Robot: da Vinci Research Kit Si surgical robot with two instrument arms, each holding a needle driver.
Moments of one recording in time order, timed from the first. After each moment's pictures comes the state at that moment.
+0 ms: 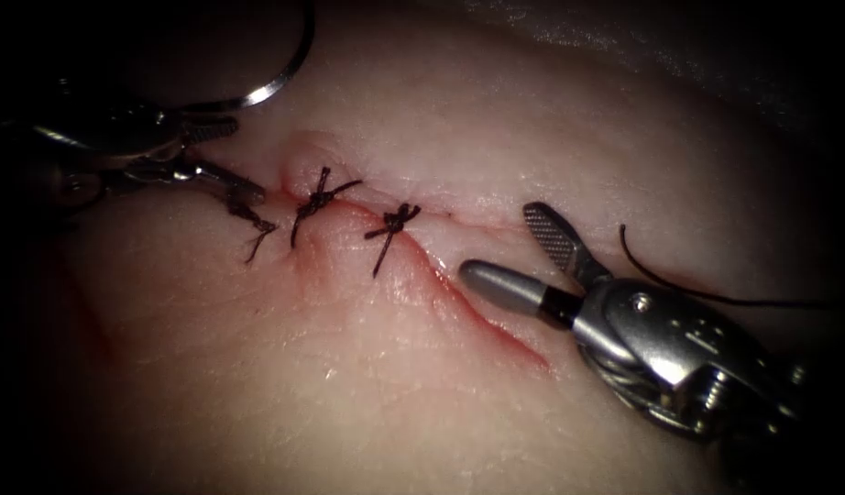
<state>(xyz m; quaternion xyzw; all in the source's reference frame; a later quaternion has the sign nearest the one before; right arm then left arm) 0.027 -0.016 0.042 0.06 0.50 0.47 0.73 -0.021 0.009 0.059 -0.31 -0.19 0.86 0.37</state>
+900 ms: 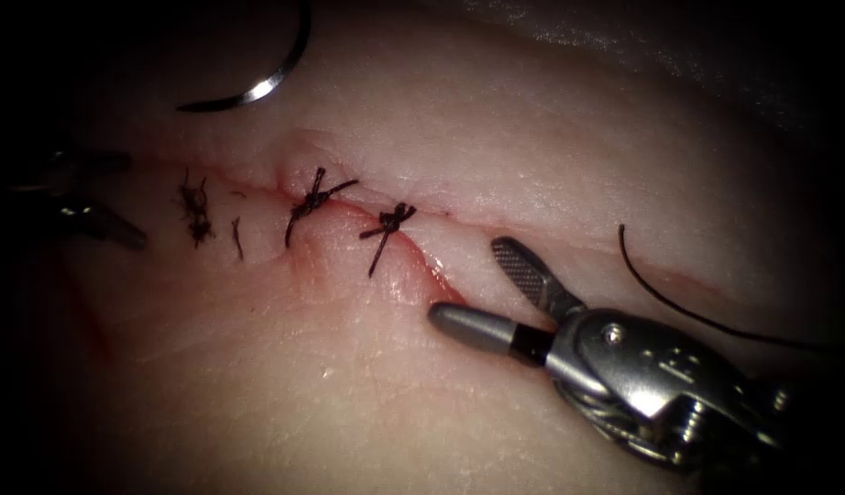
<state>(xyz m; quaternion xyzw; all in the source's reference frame) 0.028 -0.017 0.041 0.09 0.50 0.45 0.74 -0.013 0.006 0.059 -0.18 -0.18 0.91 0.32</state>
